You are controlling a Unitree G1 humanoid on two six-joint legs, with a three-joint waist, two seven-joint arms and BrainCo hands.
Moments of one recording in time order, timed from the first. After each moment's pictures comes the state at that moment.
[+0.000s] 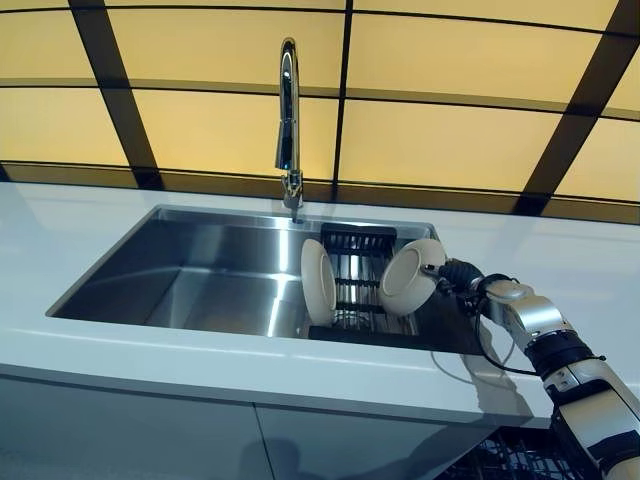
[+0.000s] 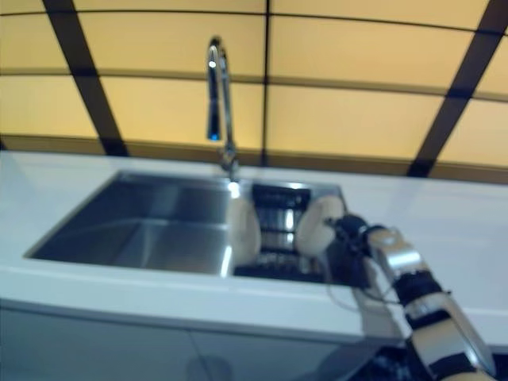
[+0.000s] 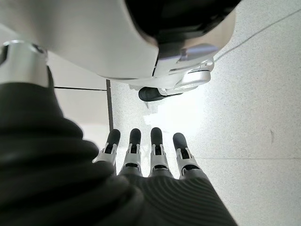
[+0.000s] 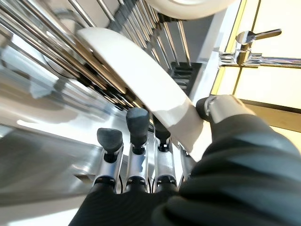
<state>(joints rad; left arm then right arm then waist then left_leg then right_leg) 0.04 0.26 -0.30 1.19 -0.19 0.10 0.00 -0.76 -0.67 0.33 0.64 0.44 0.38 0.18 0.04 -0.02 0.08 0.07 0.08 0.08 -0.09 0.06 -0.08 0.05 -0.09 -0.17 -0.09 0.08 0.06</state>
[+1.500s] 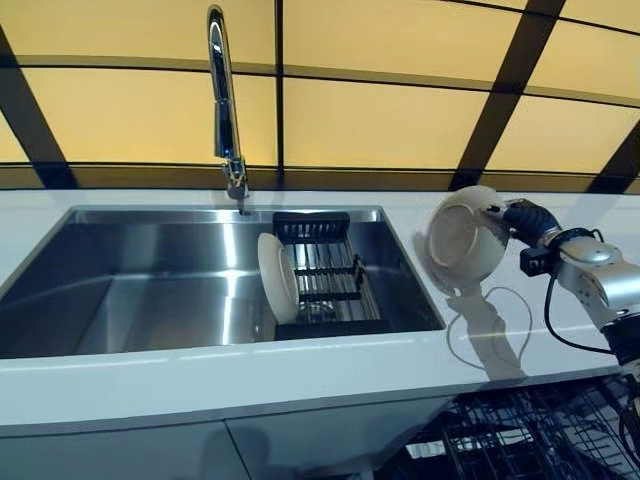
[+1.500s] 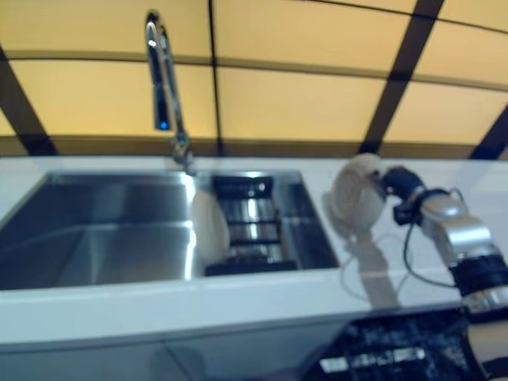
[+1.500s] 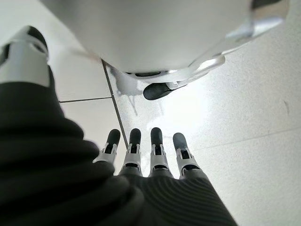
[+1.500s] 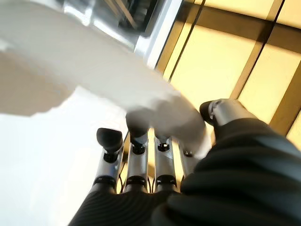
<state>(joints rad) 0.01 0.30 -0.29 1.20 -0.19 0.10 0.03 -0.78 -0.98 0.24 0.48 0.60 0.32 0.13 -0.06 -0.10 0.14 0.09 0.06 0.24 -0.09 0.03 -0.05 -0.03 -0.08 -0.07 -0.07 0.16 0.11</state>
